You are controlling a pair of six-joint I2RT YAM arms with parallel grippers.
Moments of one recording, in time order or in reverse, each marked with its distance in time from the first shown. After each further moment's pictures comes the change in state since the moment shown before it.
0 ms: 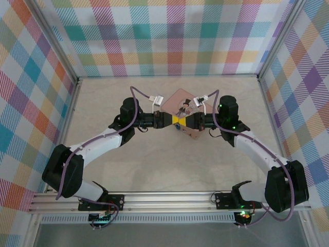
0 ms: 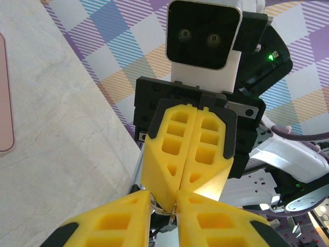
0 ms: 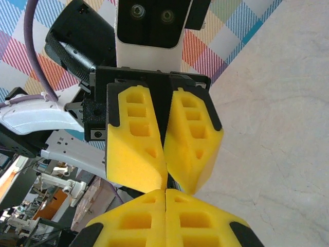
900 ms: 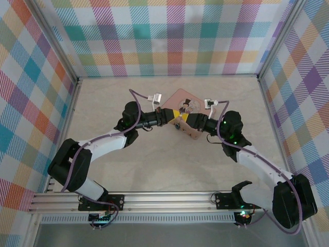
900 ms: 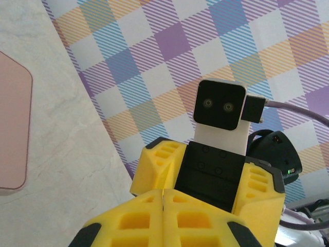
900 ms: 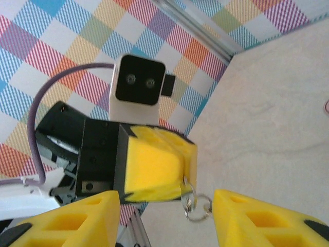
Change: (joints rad) left arm -0.026 0.077 -0.048 0.257 -0.197 -0.187; right arm 0.069 -0.163 -0.222 0.305 0.486 0.251
